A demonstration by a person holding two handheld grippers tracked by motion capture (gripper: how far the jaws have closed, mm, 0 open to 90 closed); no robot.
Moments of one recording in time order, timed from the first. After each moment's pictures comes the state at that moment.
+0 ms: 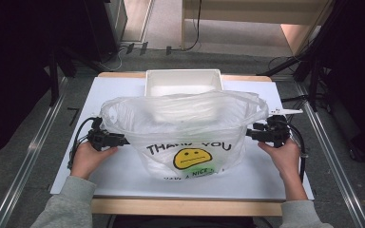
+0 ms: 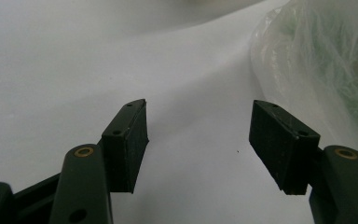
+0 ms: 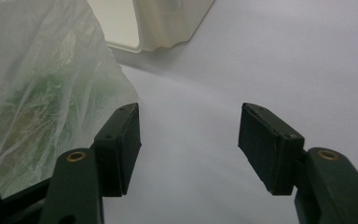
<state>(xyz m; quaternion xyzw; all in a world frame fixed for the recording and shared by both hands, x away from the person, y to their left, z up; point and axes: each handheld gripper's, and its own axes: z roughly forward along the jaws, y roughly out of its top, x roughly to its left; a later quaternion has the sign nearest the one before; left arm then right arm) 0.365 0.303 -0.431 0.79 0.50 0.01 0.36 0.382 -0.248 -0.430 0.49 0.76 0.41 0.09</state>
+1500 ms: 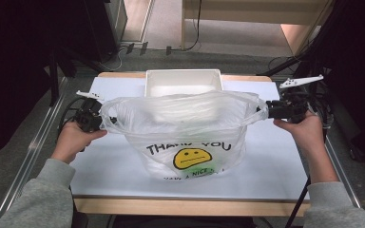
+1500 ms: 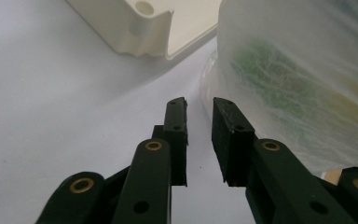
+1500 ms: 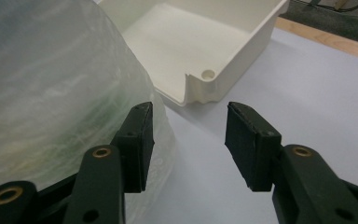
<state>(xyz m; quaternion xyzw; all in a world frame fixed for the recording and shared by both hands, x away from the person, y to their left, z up) 0.390 0.319 -0.359 0.82 0.42 -0.02 0.39 0.407 -0.263 -0.328 0.39 0.81 0.44 0.06</state>
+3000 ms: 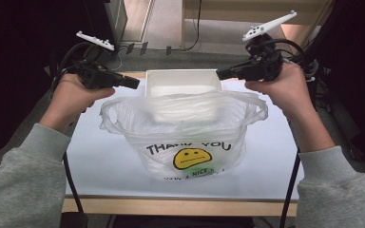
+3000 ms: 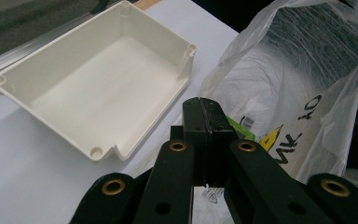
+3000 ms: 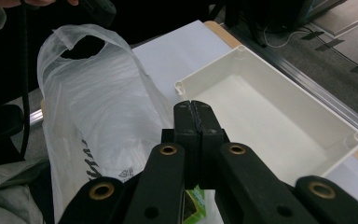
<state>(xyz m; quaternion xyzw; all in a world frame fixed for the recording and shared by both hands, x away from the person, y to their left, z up) 0.402 0.240 -0.209 0.85 0.33 0.01 0.40 0.401 -0.142 -0.185 0.26 0.86 0.44 0.05</state>
